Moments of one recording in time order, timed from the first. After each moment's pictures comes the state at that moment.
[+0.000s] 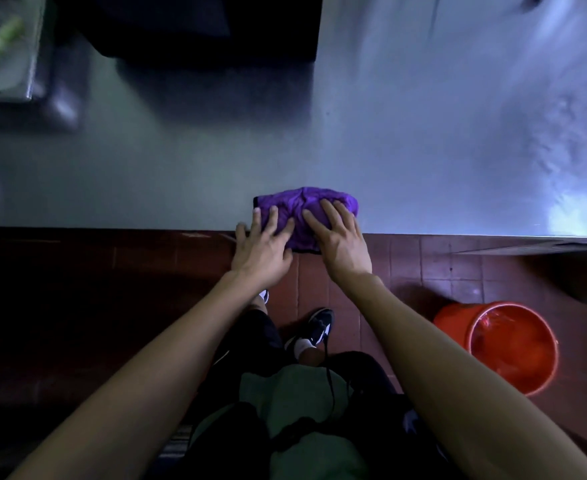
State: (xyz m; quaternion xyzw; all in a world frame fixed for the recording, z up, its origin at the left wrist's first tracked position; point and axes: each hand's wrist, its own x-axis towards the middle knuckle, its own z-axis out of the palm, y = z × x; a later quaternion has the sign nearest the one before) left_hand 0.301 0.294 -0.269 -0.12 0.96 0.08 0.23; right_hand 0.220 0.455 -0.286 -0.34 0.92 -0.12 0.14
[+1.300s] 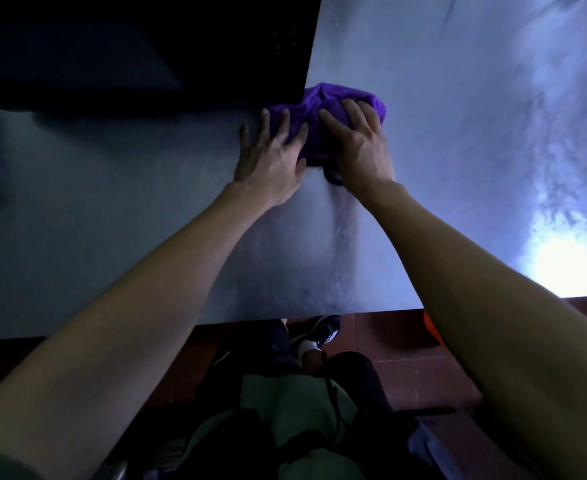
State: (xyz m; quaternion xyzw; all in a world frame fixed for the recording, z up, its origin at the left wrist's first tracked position) left_hand 0.015 0.190 -0.289 -0.05 0.98 0.10 0.17; right_hand -0.063 0.353 -0.286 -0.28 0.94 -0.13 0.13
